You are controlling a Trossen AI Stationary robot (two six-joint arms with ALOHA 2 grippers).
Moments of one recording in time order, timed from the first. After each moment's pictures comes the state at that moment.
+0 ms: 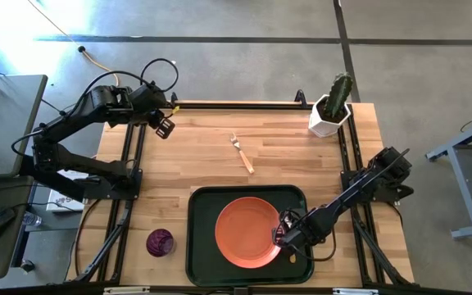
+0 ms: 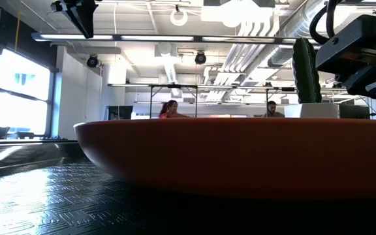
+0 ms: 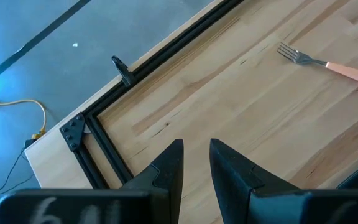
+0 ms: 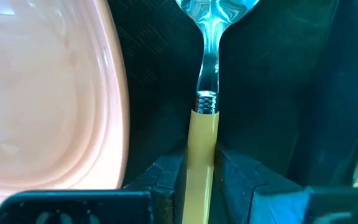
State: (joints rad) left arm 0.41 1.18 1.50 -1.45 -0.42 -0.38; right arm 0.64 1.77 1.04 -0.59 -0.03 2.15
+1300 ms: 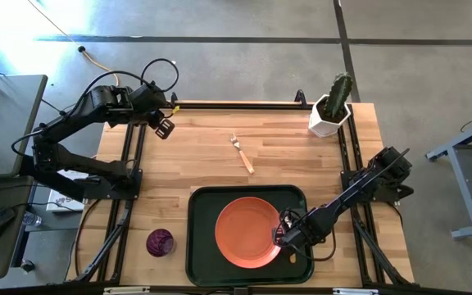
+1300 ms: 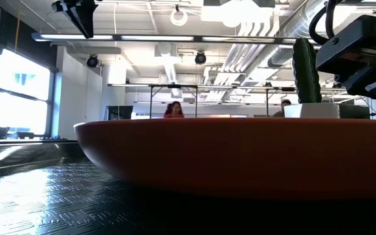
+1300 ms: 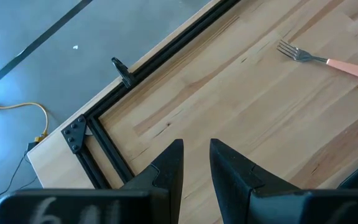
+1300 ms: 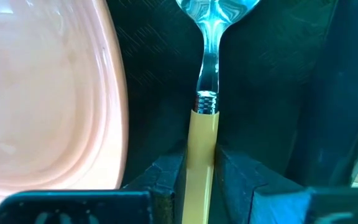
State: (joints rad) left arm 0.41 1.18 1.50 -1.45 -0.42 -0.36; right arm 0.64 1.77 1.04 -0.60 -0.04 2.15
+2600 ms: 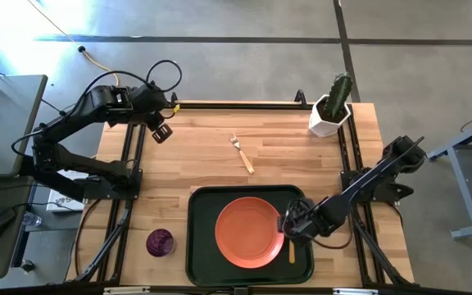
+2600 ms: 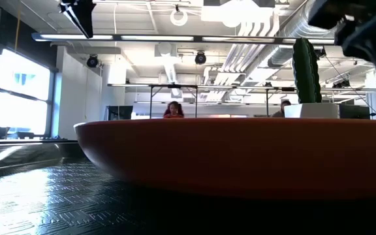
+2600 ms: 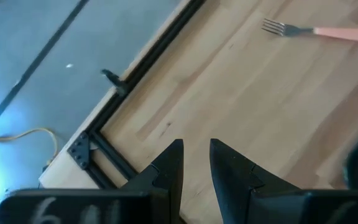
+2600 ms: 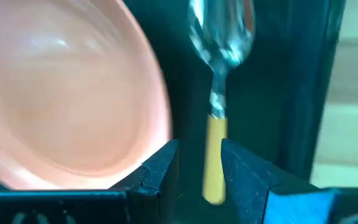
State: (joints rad) left arm 0.41 1.18 1.50 -1.45 -0.37 -0.17; right arm 0.63 1.58 1.03 -0.73 0.10 2.22
